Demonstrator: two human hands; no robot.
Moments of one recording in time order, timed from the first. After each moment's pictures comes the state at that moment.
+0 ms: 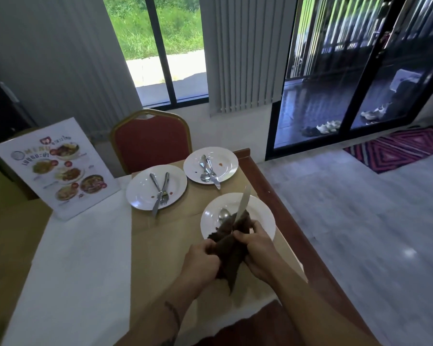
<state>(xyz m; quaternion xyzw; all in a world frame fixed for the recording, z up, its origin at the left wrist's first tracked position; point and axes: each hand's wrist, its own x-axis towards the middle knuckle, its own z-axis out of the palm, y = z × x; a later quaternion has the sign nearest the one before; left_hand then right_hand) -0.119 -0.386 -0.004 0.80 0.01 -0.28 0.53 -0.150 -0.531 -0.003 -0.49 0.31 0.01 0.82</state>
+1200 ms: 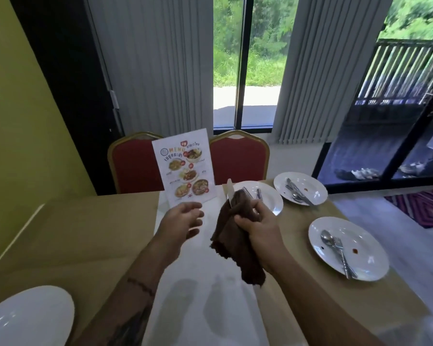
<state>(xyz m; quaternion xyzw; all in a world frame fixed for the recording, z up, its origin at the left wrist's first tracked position) -0.013 -0.019 0.102 0.70 0.05 -0.14 0.70 -0.065 -0.198 0.085 -0.67 0.11 -0.11 0.73</state>
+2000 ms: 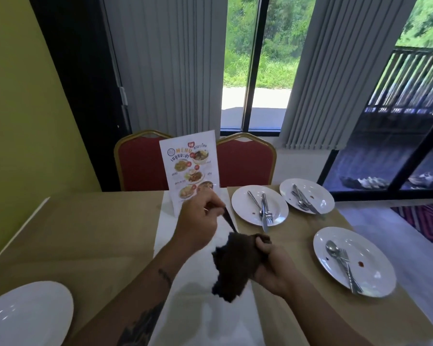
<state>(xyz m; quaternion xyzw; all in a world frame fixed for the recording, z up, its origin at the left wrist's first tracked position) -0.002 -0.047 0.107 0.82 -0.18 0.10 0.54 -0.062 -0.228 0.034 -0.37 0.30 0.13 0.87</state>
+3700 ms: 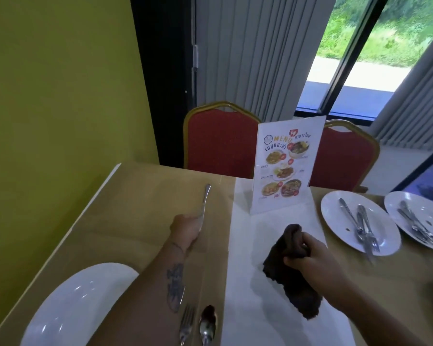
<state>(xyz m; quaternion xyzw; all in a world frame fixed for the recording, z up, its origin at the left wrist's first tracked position) 0.158 0.178 -0.076 0.77 0.30 -0.12 0.56 0.038 -0.098 0.043 -0.84 0.11 0.14 0.52</state>
